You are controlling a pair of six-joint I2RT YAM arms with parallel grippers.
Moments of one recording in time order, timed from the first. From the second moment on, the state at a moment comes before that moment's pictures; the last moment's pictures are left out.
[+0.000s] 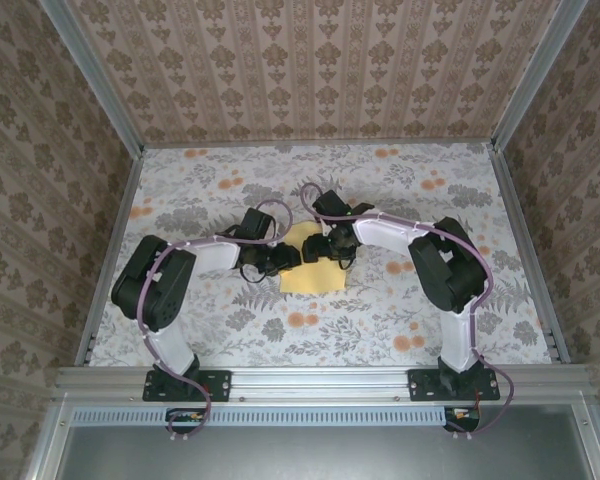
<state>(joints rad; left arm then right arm) -0.54 1.76 0.87 -0.14 0.49 -0.70 0.60 1.98 1.35 -0.59 -0.16 0.48</state>
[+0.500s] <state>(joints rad) -0.51 1.67 0.86 -0.13 0.50 -0.67 0.57 1.93 1.33 -0.57 -0.26 0.46</state>
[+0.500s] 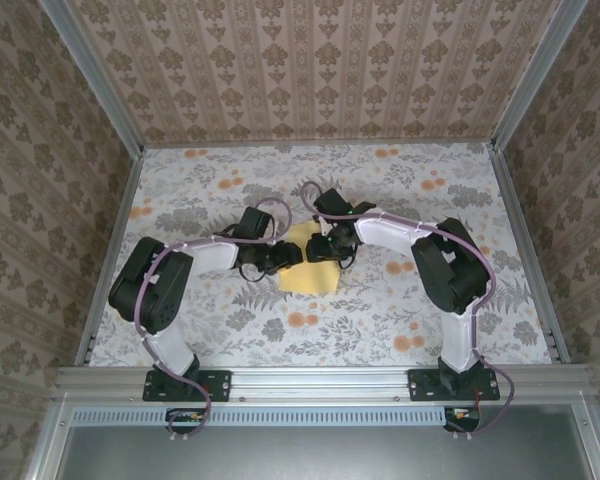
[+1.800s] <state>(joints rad) -0.31 1.25 0.95 0.34 1.08 -0.68 0.42 1.37 1.28 -0.11 -1.05 0.47</state>
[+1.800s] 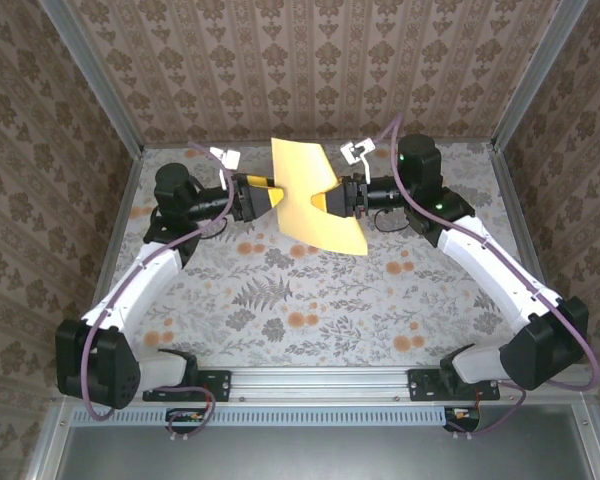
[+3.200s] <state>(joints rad) -0.36 1.37 0.85 0.07 0.96 -0.61 0.36 1.32 1.14 -0.47 -0.60 0.31</state>
